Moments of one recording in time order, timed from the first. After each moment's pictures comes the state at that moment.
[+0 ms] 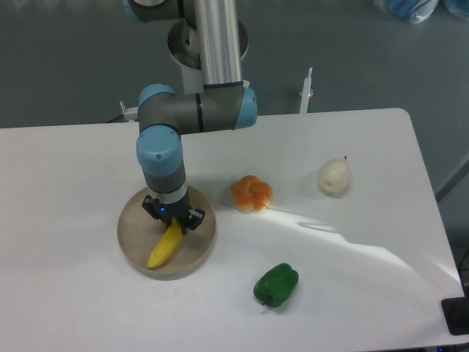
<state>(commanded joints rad) 1.94 -2.00 -1.89 -0.73 1.57 0.45</state>
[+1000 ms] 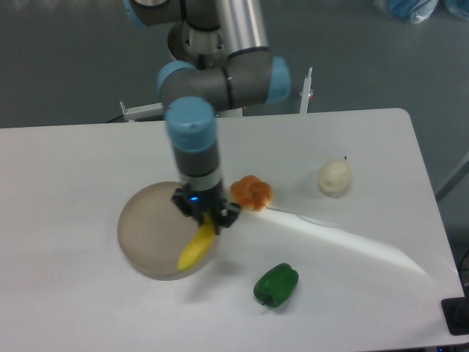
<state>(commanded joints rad) 2.19 -1.89 -1.69 -0.93 1.58 0.82</state>
